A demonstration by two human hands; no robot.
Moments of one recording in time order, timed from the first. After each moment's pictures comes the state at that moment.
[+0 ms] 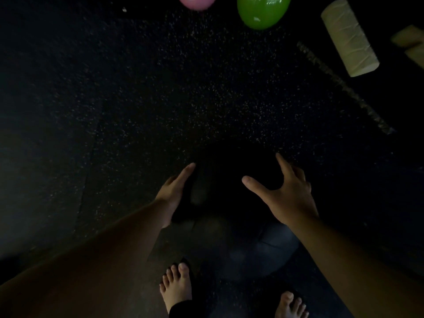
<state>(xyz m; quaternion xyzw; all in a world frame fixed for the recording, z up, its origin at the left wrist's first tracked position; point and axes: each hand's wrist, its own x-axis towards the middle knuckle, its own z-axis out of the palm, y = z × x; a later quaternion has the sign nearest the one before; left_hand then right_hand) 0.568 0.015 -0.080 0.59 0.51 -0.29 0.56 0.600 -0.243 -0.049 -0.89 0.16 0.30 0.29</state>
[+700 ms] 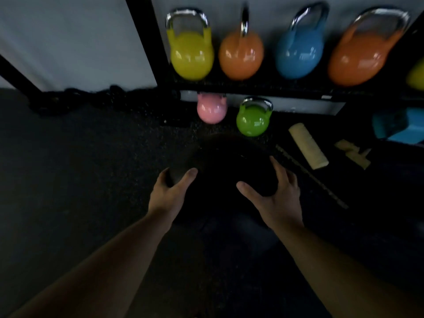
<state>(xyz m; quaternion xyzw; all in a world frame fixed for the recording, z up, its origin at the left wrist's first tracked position) 0.642 0.066 0.235 0.72 0.36 -0.01 0.59 0.666 -0.179 0.244 -0.88 0.09 0.05 0.46</state>
